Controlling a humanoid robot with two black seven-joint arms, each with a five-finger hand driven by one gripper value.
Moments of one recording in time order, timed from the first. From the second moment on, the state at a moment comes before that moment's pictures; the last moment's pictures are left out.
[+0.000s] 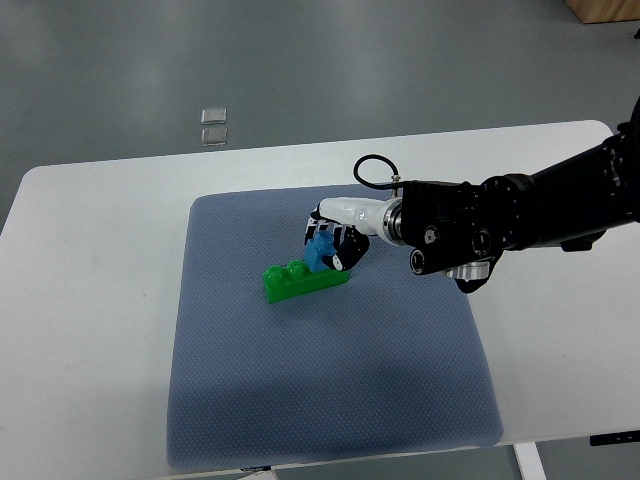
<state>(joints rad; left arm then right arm) 0.04 0.00 -0.09 -0.16 0.07 0.02 0.14 1.70 0.00 -0.95 1.28 -0.11 -0.38 0.15</state>
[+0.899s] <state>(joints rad) 0.04 0.00 -0.09 -0.16 0.07 0.02 0.14 1.66 0.00 -0.95 1.29 -0.11 -0.42 0.19</state>
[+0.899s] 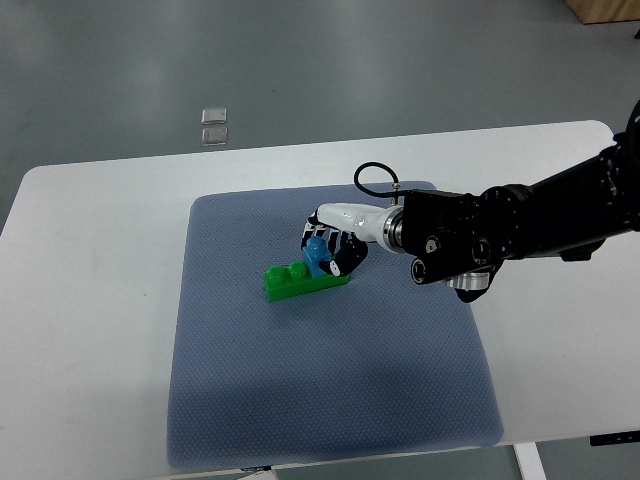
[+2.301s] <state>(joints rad) 0.04 0.00 -0.09 -0.16 0.07 0.02 0.14 1.67 0.00 -0.93 1.29 -0.11 -0.46 0.19</state>
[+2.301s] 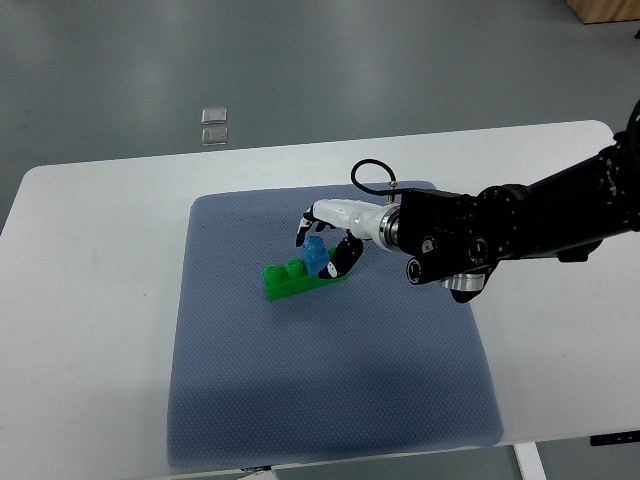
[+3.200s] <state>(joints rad) 0.04 0.00 -0.09 -0.16 0.07 0.02 0.14 1.31 -0.40 -0.06 1.16 0.10 -0.27 0.20</state>
